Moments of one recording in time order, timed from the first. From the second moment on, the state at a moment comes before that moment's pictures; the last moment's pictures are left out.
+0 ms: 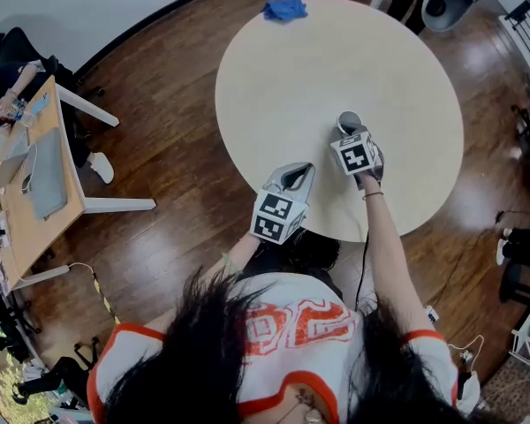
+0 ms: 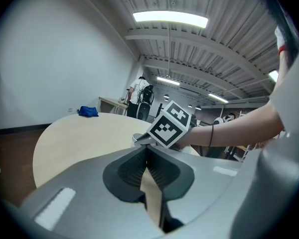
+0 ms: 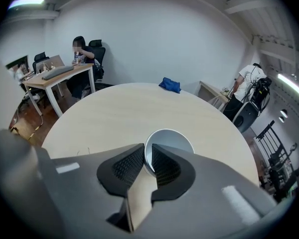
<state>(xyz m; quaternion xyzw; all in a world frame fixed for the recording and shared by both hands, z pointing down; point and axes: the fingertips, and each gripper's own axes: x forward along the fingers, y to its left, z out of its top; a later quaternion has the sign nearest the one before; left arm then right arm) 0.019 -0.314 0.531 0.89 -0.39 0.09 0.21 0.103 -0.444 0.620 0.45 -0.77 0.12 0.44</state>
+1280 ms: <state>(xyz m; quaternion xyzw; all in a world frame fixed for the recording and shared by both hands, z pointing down) 0.043 -0.257 0.511 0.89 -0.41 0.09 0.18 0.117 -0.282 0.541 0.51 -0.80 0.20 0.25</state>
